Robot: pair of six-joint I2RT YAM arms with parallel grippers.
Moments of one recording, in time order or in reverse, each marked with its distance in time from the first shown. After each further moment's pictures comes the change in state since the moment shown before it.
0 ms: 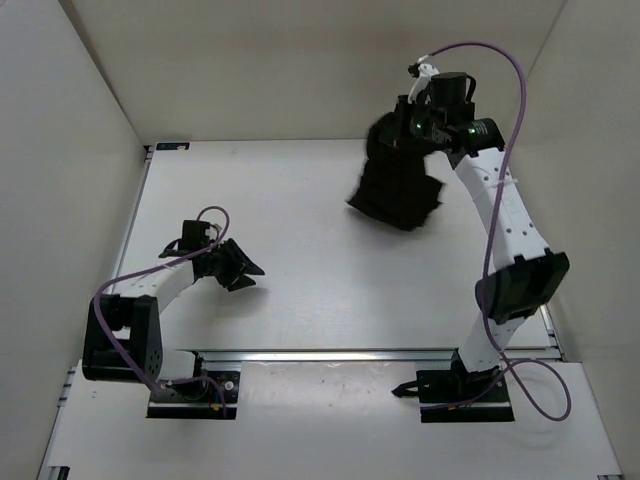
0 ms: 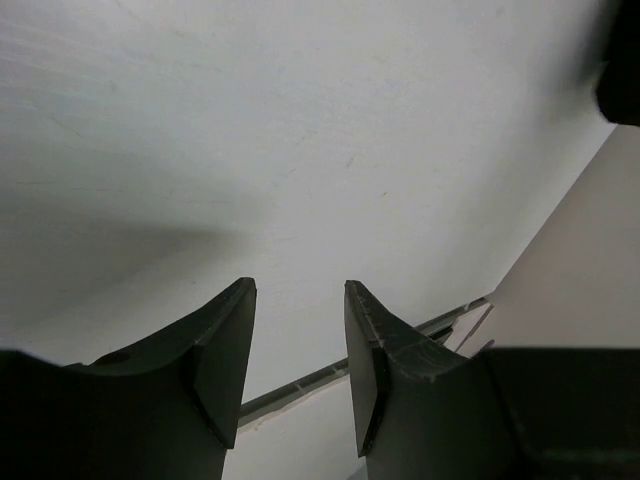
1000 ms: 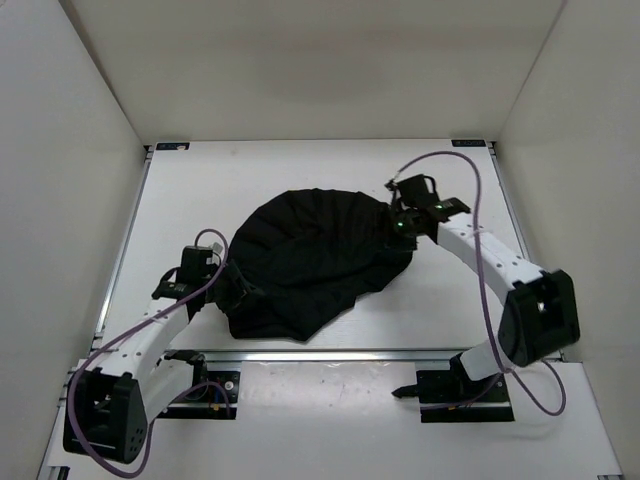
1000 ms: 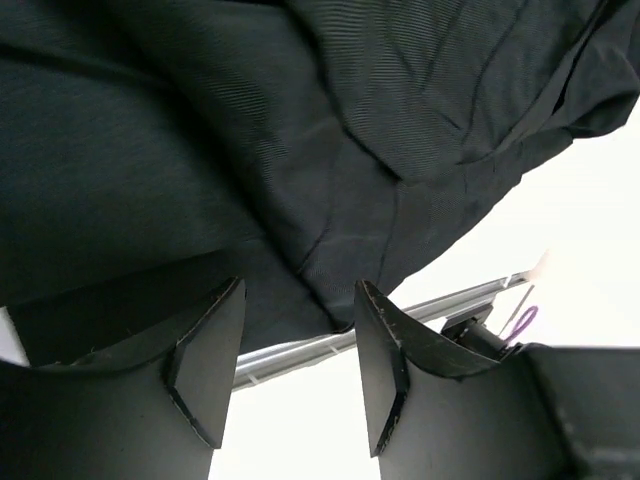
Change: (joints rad) left arm -0.078 -0.422 -0.180 -0.139 -0.088 -0.041; right arm 0.151 -0.352 -0.859 0.059 0.014 0.112
